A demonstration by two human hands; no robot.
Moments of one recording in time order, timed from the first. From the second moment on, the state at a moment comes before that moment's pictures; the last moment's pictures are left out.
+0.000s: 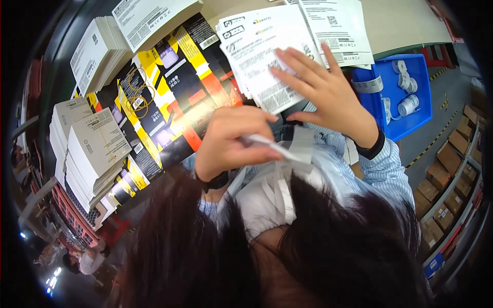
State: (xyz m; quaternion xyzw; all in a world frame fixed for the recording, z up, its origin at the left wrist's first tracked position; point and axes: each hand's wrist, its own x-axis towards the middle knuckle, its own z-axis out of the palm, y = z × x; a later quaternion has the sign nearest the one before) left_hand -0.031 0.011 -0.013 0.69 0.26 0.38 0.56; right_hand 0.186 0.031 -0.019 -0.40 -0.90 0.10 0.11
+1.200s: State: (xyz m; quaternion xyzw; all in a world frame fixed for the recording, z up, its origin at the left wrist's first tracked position) left_hand 0.009 0.023 0.002 0.69 0.46 0.51 0.21; right_hand 0.184 0.019 0.001 -0.41 -0.71 0.40 0.40
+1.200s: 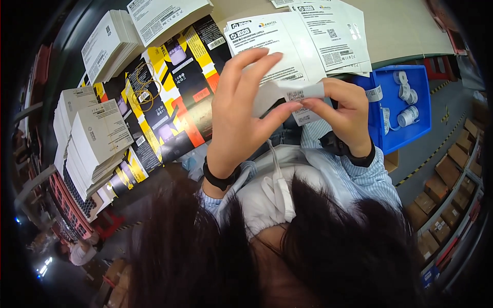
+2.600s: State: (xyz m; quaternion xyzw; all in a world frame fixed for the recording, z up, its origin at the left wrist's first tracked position) left_hand 0.007 0.022 0.002 0.71 0.46 0.45 0.29; right_hand 0.173 0.025 0.002 -0.40 -0.70 0.38 0.45
